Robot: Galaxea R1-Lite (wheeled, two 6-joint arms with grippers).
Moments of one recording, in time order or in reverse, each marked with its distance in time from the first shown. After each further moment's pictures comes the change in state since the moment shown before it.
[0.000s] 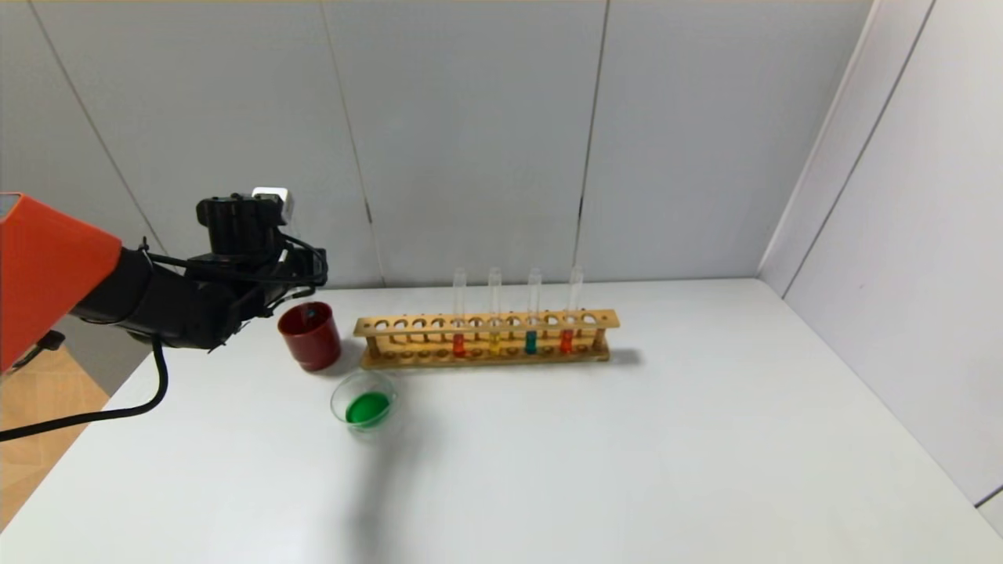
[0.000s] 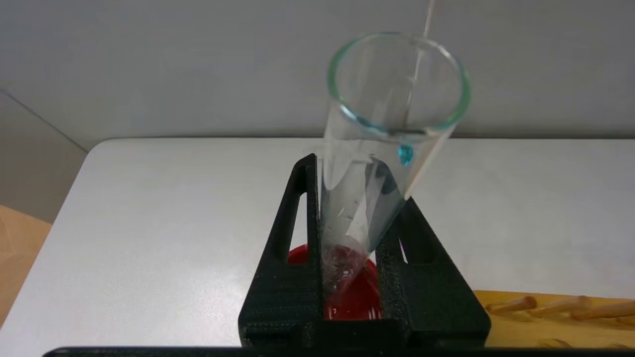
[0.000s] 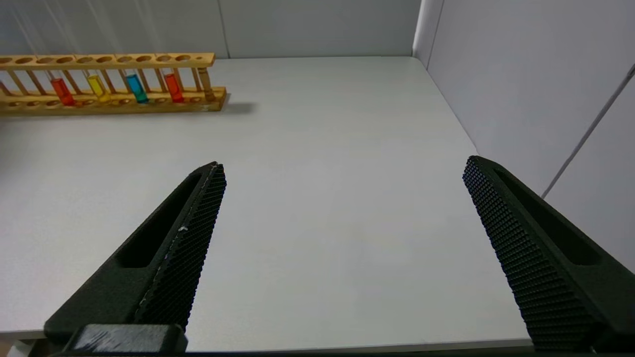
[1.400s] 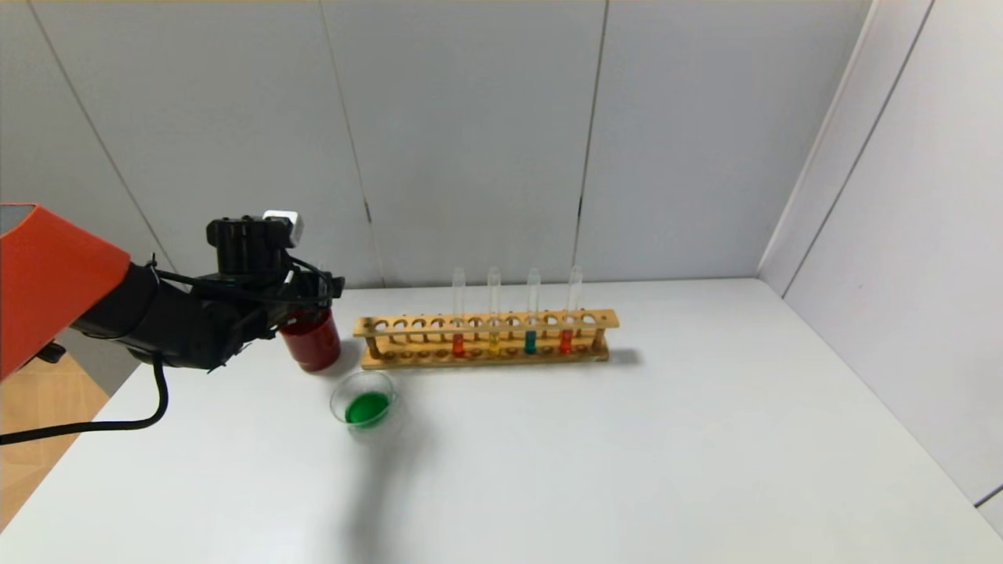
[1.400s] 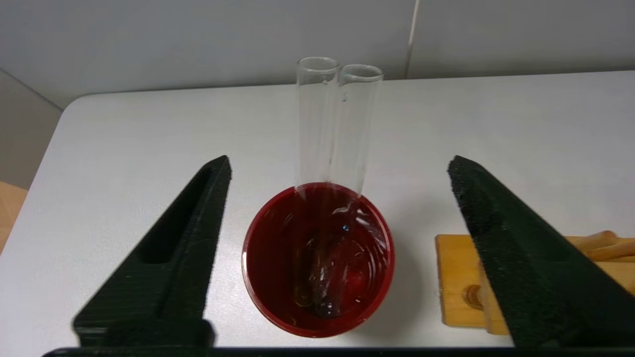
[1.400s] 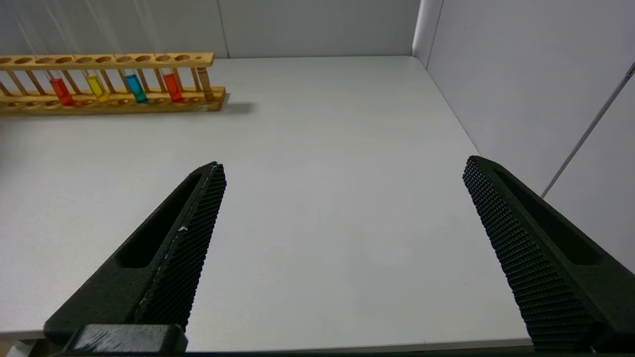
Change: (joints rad) left arm -0.015 -0.008 0.093 -0.002 -0.008 0.004; right arm 0.000 0.000 0.000 0.000 0.000 0.000
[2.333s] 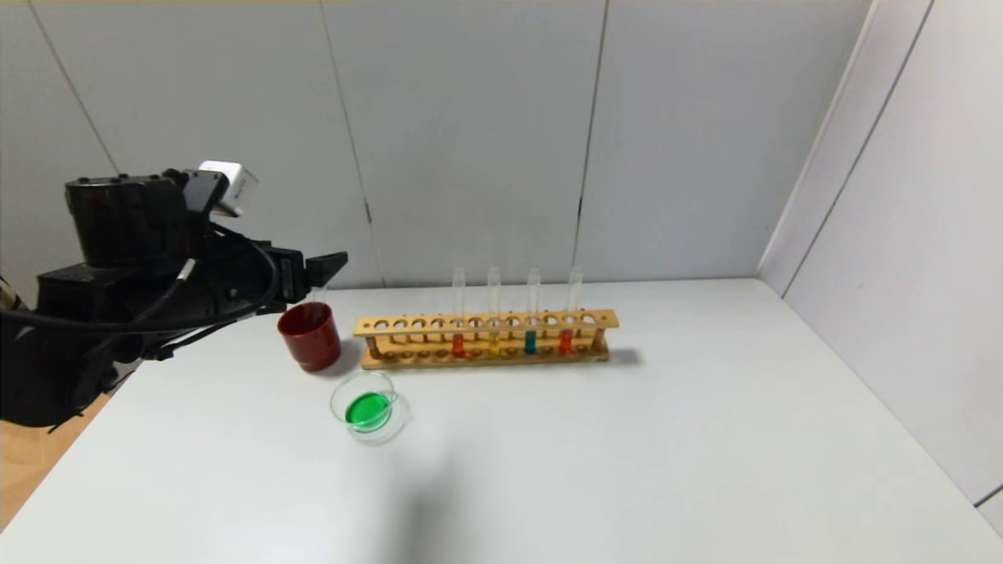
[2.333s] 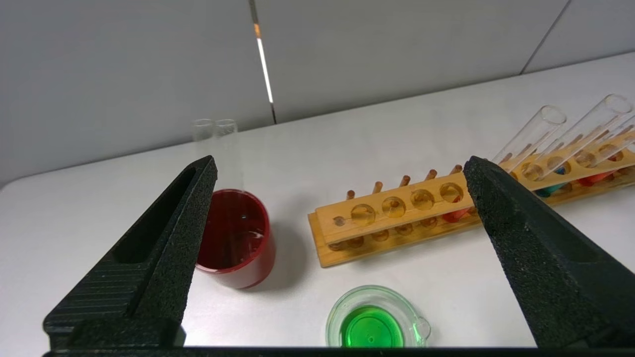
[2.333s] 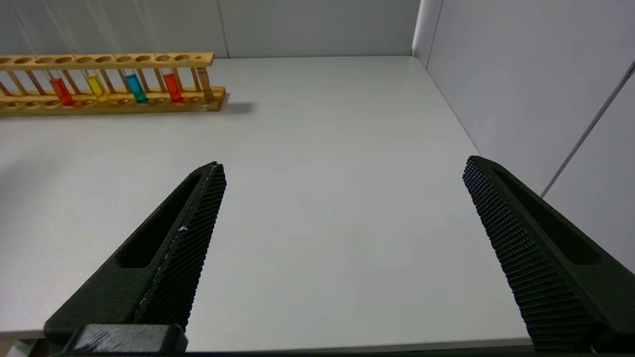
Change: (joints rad) left arm -0.054 -0.430 0.277 0.000 -0.257 0.010; right arm 0.000 0.000 0.000 0.000 0.000 0.000
